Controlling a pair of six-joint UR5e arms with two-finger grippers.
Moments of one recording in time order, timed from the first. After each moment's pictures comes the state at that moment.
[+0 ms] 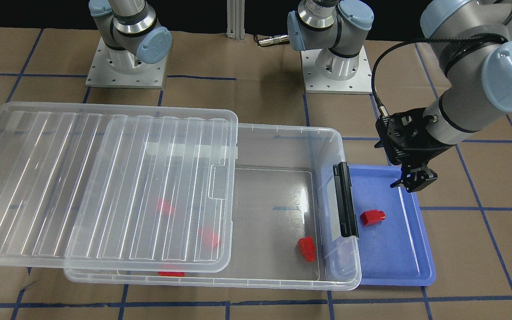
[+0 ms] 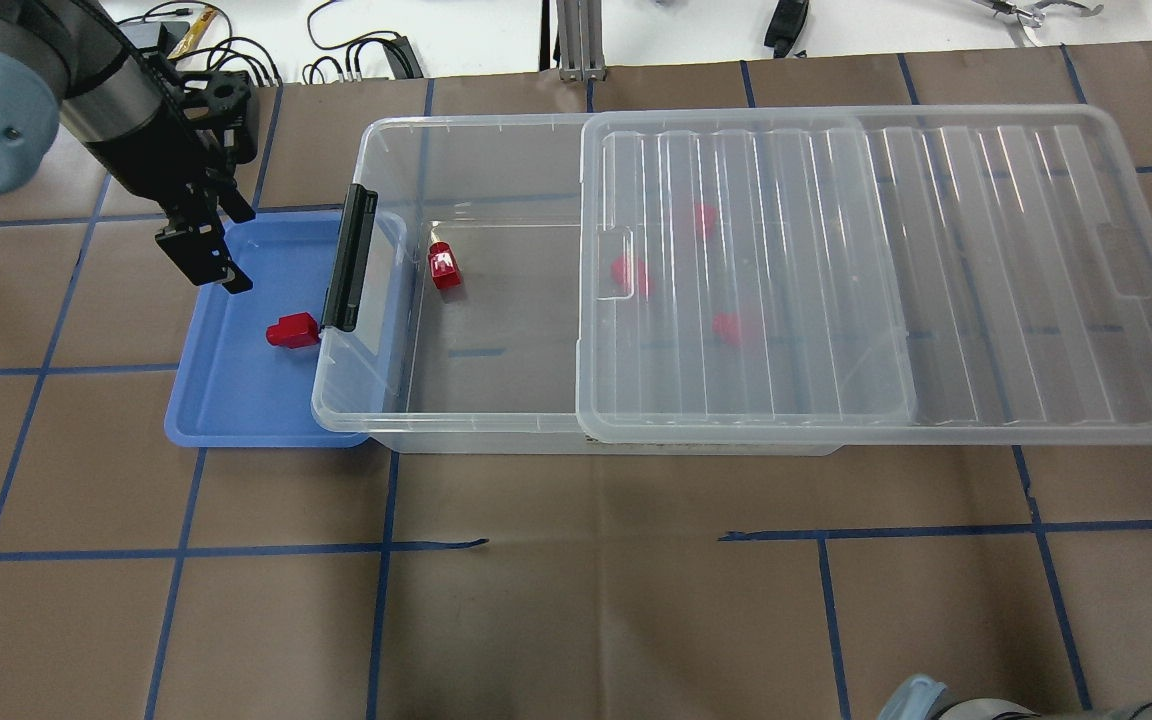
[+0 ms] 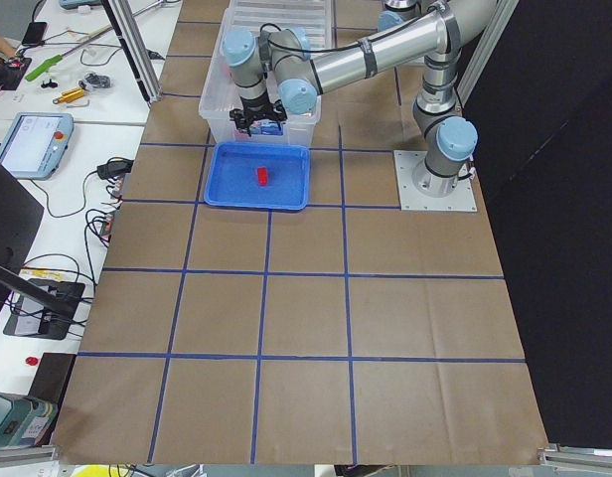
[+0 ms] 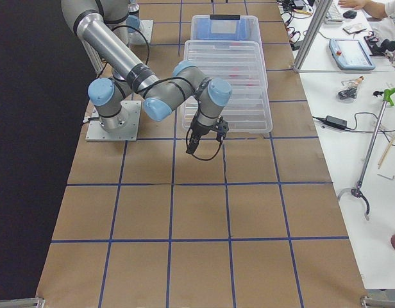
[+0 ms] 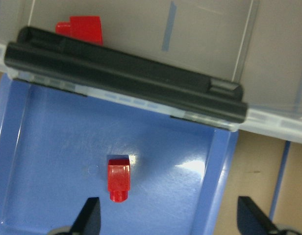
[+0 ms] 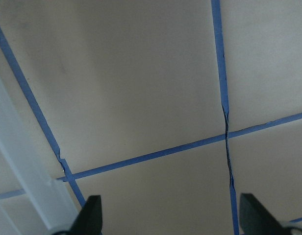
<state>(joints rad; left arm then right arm) -1.39 -1.75 -1.50 -1.60 1.50 1.54 0.86 -1.44 1.81 -1.73 -1.79 -0.44</state>
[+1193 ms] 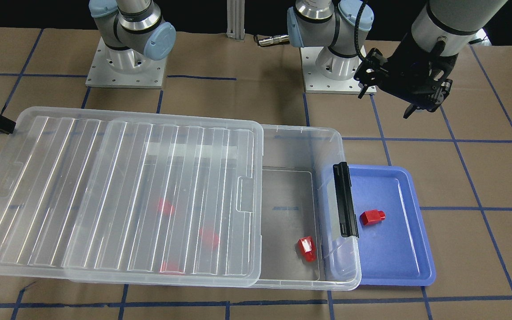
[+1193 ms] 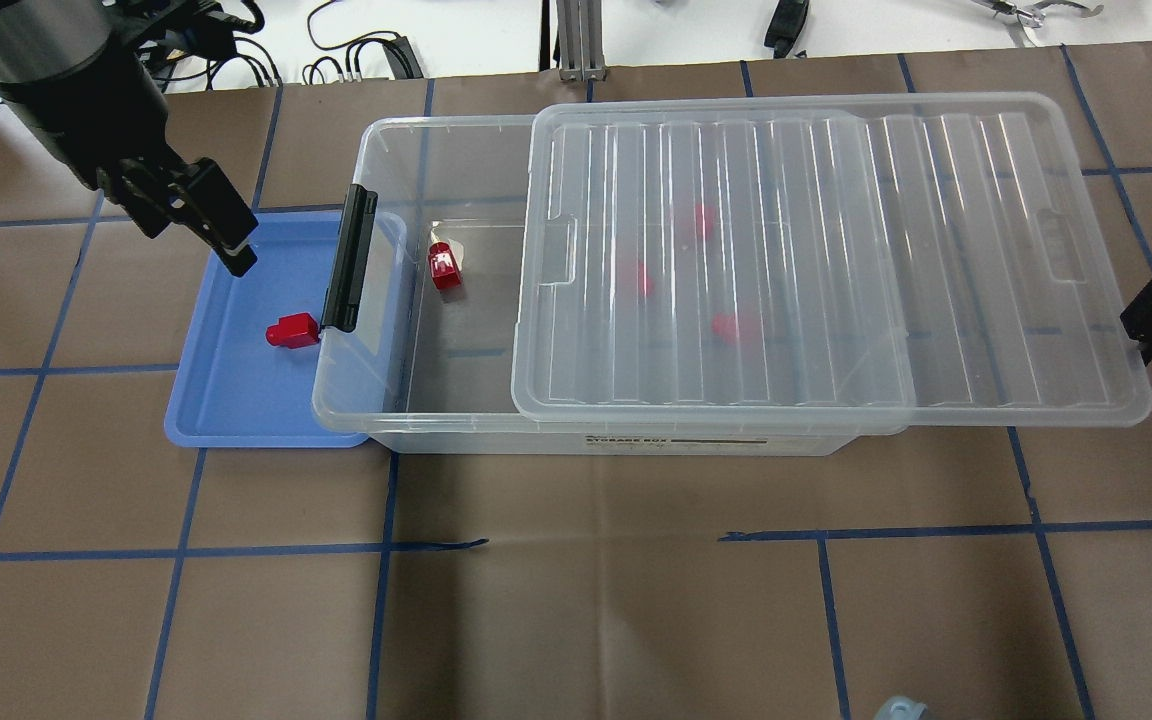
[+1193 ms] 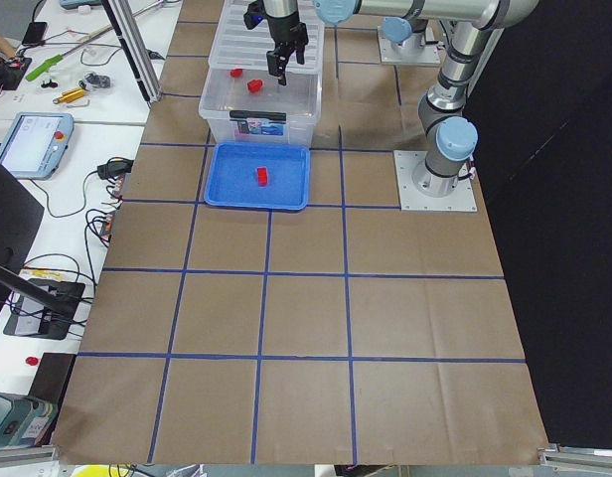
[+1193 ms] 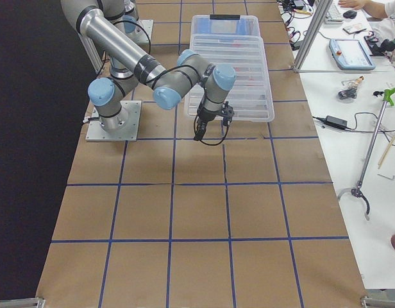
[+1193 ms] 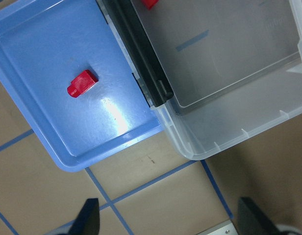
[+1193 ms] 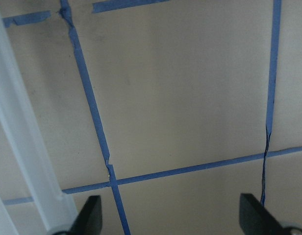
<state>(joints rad) -1.50 -1.60 -1.45 -1.79 1.59 0.47 1.00 -1.46 1.81 -1.73 -1.76 -0.41</state>
